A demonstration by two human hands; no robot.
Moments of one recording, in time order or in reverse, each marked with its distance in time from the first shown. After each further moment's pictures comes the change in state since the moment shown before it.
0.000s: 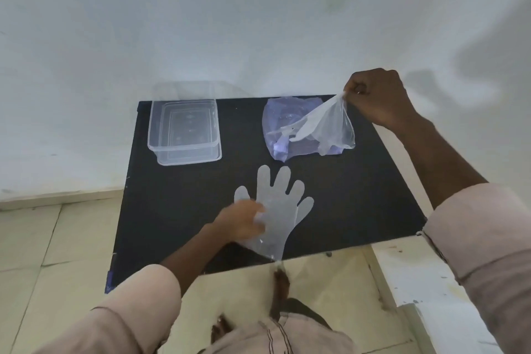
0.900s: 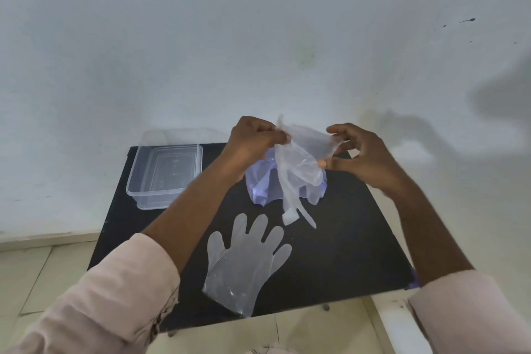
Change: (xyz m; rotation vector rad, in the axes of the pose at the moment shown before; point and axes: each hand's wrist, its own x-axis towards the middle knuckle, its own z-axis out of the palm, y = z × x) left_hand 0.038 0.184 -0.155 -0.712 0.580 0.115; right_hand -0.029 0.055 -0.037 0.558 -0.157 0.068
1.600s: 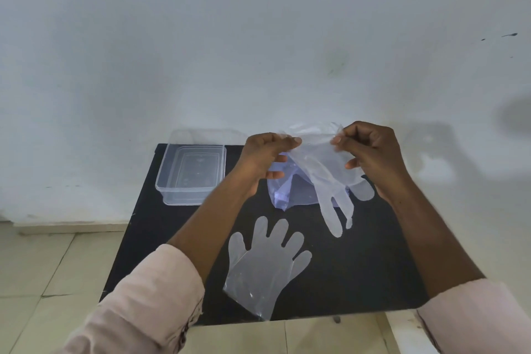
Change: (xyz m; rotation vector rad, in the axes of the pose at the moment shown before) left_hand -0.009 -0.033 -0.033 -0.311 -0.029 -0.187; right_hand 0.015 -0.047 0.044 0.264 0.188 -0.072
